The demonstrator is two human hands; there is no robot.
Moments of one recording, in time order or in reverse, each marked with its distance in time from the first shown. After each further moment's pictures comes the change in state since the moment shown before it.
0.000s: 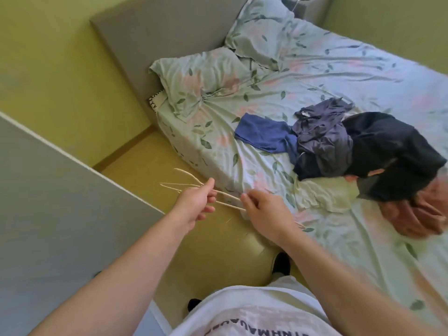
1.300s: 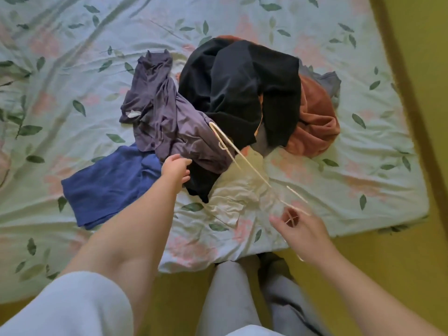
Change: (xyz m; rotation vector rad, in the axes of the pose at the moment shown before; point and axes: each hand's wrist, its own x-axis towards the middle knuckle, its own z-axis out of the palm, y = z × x) left_hand 0.368 0.155 0.503 0.504 -0.446 -0.086; right_hand 0.083 0.293 -0.117 0.419 0.444 1.062
